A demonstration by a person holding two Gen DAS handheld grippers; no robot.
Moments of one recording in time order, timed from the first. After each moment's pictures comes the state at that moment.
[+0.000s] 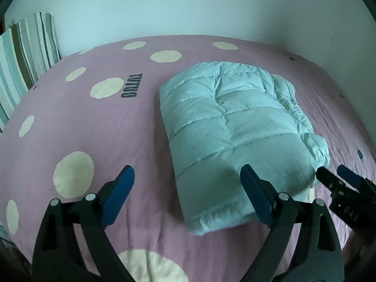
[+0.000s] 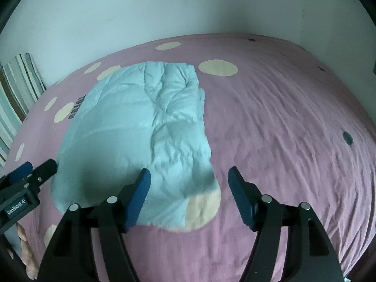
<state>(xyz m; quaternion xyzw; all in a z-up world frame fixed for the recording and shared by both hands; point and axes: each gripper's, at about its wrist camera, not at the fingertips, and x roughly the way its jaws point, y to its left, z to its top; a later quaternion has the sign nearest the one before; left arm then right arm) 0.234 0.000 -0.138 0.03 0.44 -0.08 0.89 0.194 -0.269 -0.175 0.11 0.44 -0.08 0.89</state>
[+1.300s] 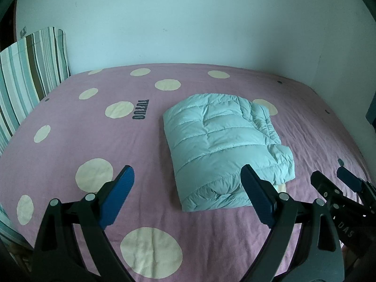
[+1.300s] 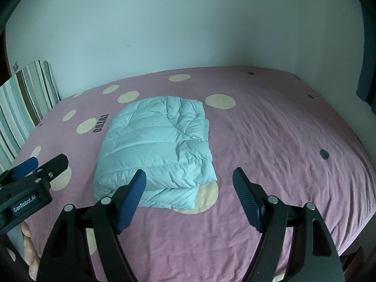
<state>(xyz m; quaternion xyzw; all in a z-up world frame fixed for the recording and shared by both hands) 0.169 0.011 -0.071 0.01 0.38 -0.08 0.92 0.127 -0.245 -0.104 0.08 0.36 -0.08 0.93</state>
